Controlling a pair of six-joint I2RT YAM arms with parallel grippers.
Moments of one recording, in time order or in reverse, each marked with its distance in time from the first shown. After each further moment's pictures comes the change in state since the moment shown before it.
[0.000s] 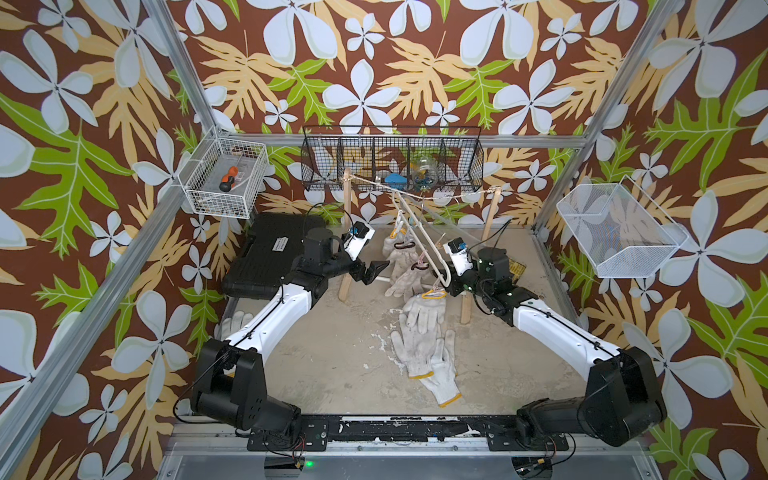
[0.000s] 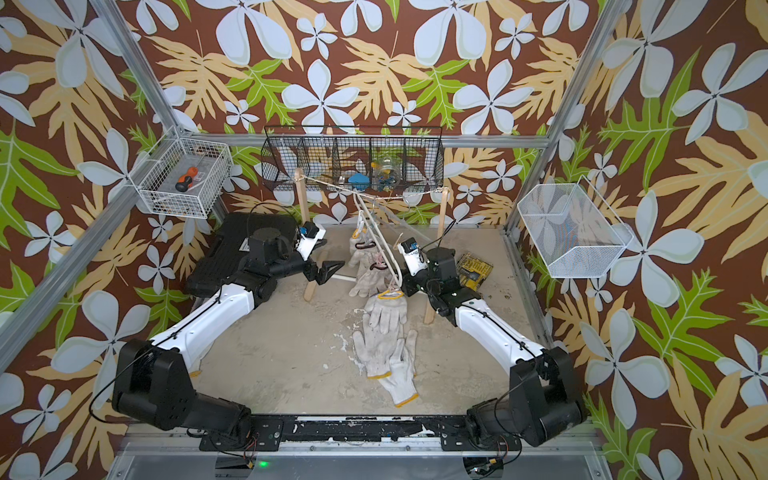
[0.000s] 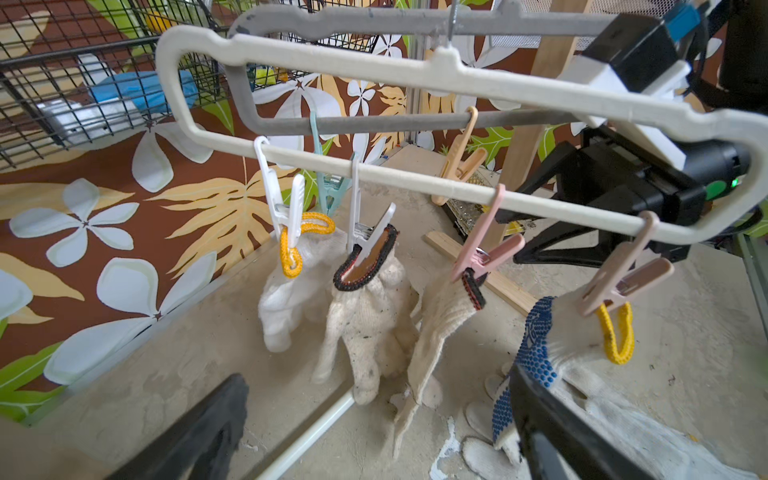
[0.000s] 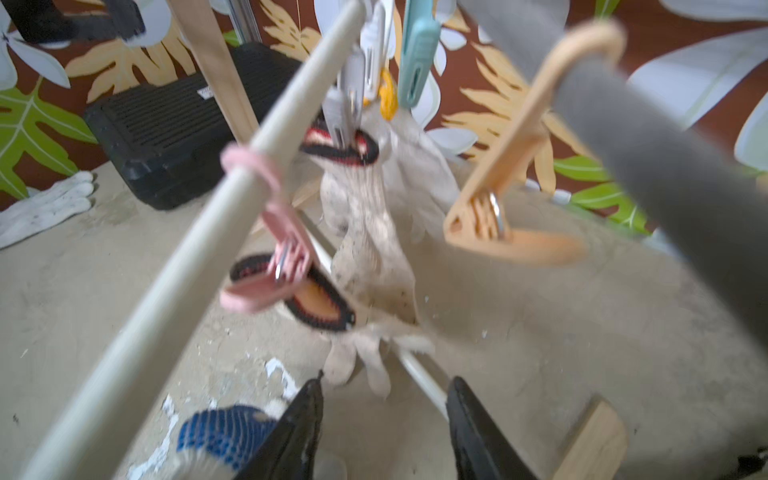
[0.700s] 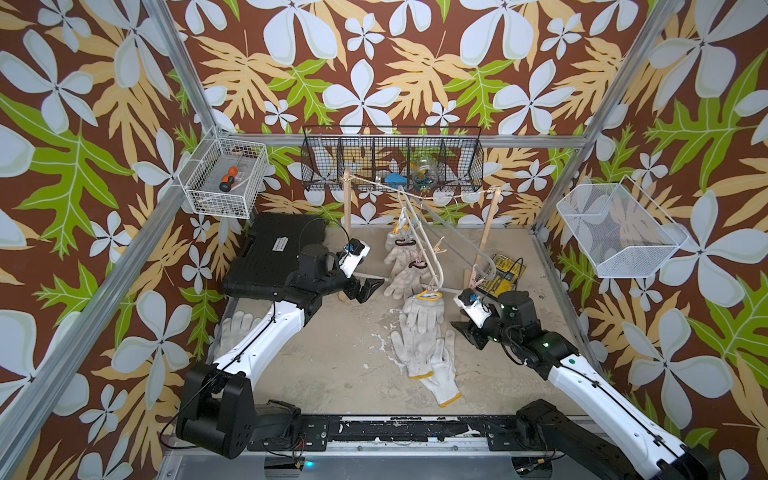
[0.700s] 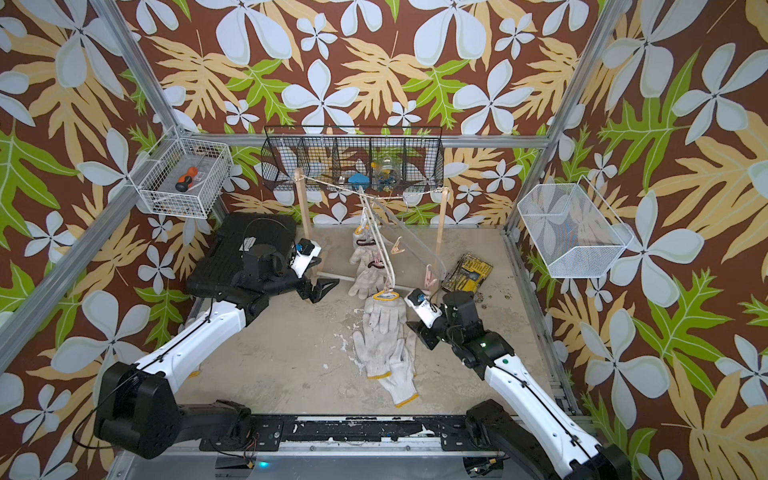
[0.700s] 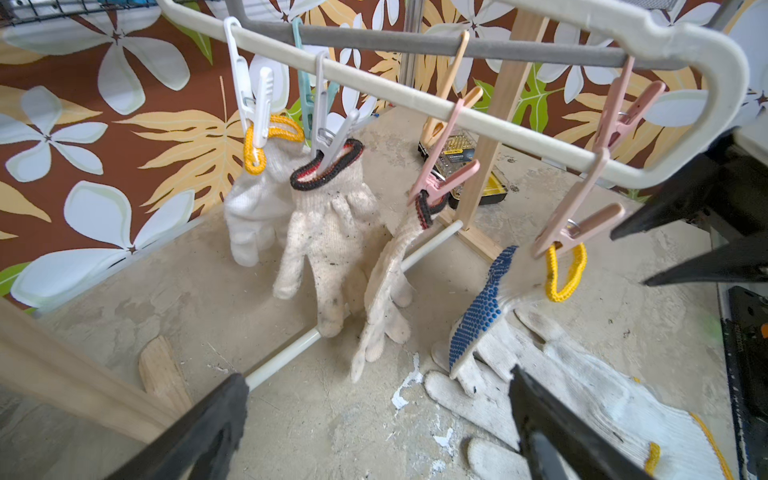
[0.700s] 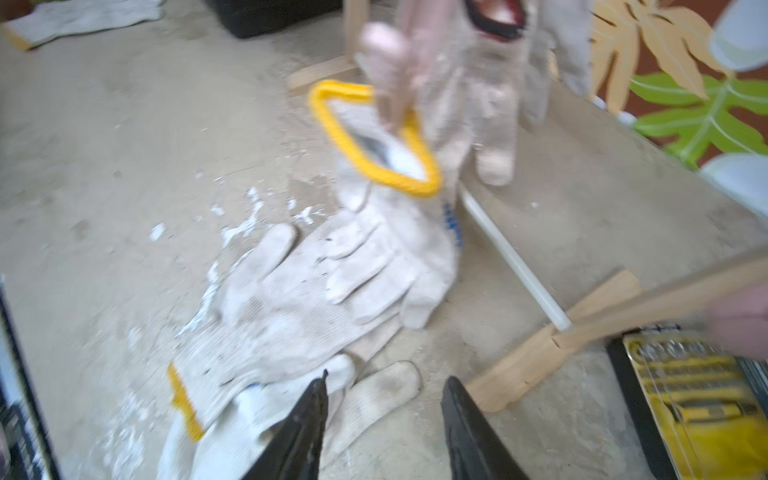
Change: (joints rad) left arm -0.001 -0.137 -0.153 -0.079 0.005 -0.001; right arm 0.070 -0.521 -0.276 -0.416 -0.048 -0.273
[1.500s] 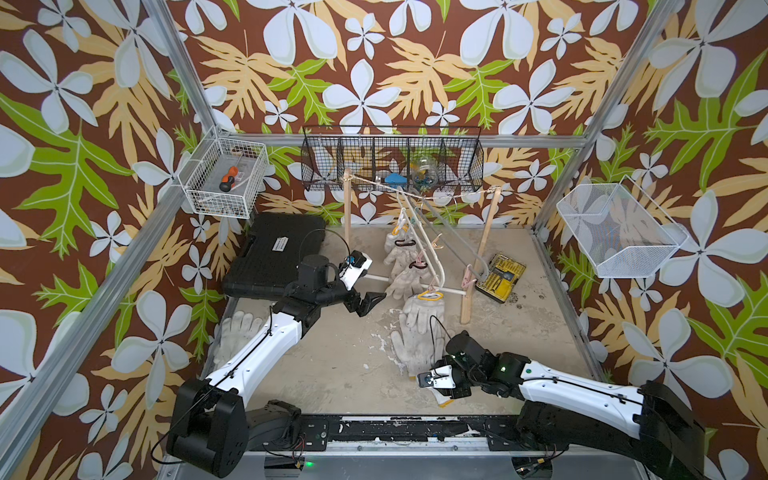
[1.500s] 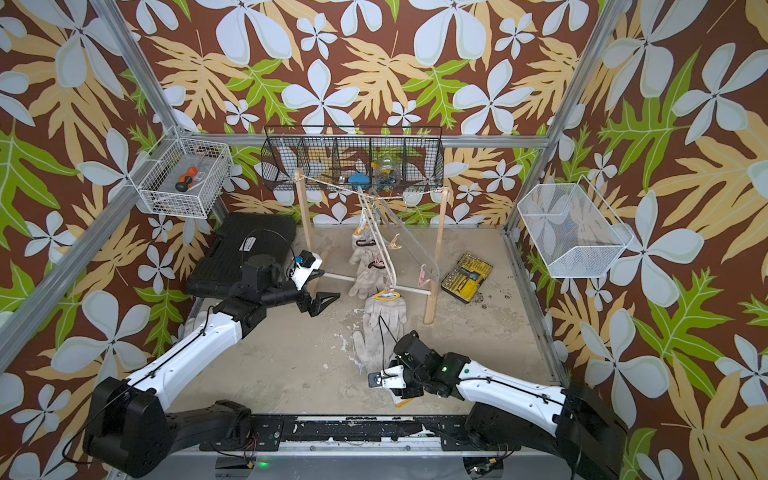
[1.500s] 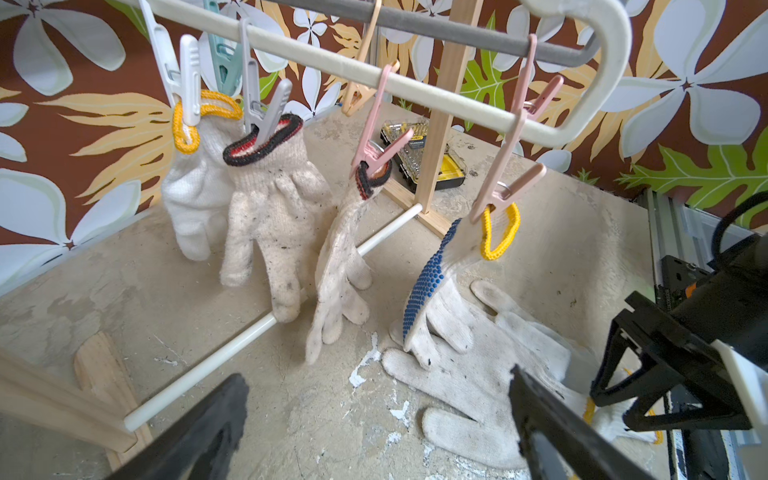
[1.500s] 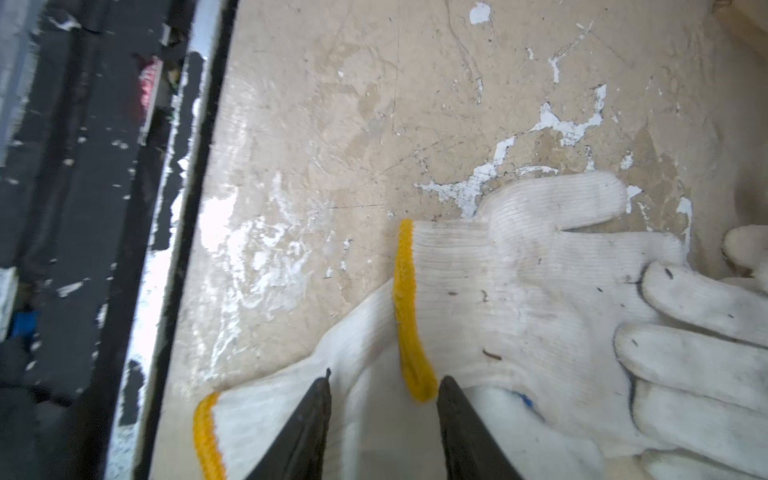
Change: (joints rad) left arm -0.026 -0.077 -0.082 -0.023 0.053 0.004; right arm 0.505 0.246 -0.153 0.082 0.175 -0.406
